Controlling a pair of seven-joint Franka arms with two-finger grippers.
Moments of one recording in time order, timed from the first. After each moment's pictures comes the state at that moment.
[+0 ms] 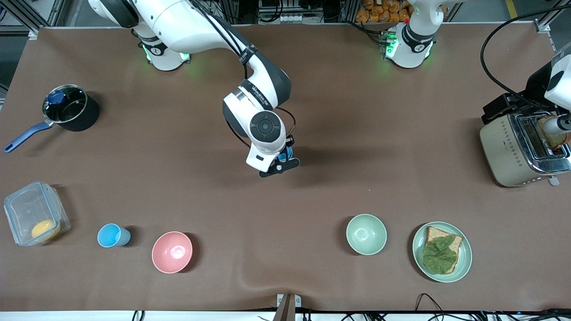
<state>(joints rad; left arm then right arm) 0.09 0.04 -0.19 -1.49 0.02 1.50 -0.28 0.66 0.74 0.07 -1.27 0.09 1.84 0.38</state>
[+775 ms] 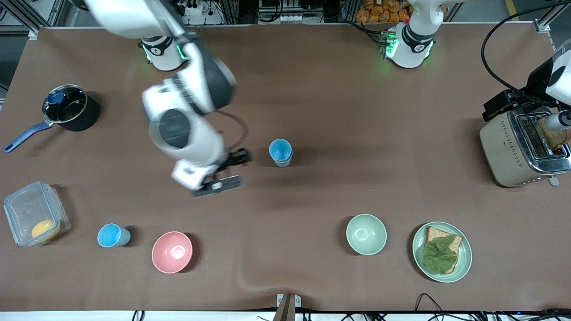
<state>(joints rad) 0.09 0.03 -0.19 -1.50 0.02 1.50 -0.28 0.38 0.55 0.04 -1.24 0.09 1.71 0.15</state>
